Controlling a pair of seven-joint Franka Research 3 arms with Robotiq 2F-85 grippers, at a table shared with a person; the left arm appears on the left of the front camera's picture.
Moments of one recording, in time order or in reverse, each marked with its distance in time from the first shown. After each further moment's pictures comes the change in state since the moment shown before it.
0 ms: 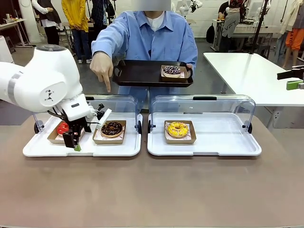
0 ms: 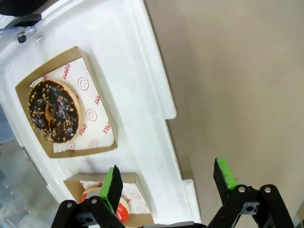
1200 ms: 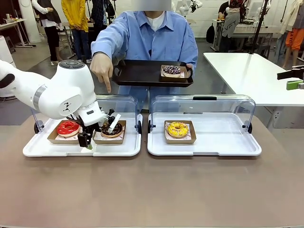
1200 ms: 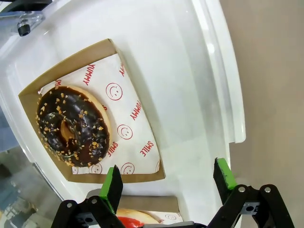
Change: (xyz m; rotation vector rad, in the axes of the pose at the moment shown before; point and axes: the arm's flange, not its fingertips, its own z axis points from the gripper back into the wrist) left arm 0.008 0.047 -0.051 0.054 0.023 -0.014; right arm 0.000 0.000 0.000 0.000 0.000 0.000
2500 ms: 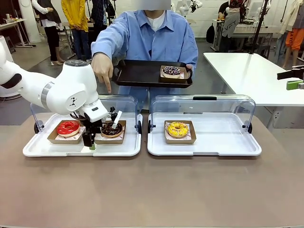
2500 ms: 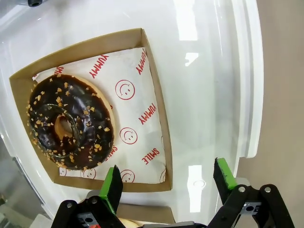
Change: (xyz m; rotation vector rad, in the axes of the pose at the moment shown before) left arm -0.003 0.019 -0.014 -0.088 -0.027 0.160; right arm 0.000 0.000 0.000 0.000 0.000 0.000
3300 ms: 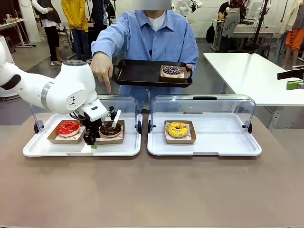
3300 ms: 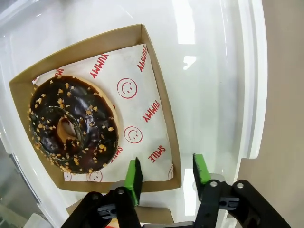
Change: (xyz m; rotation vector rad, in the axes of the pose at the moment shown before) left arm -0.004 0.002 -0.002 -0.006 -0.012 0.026; right arm 0.000 0.000 0.000 0.000 0.000 0.000
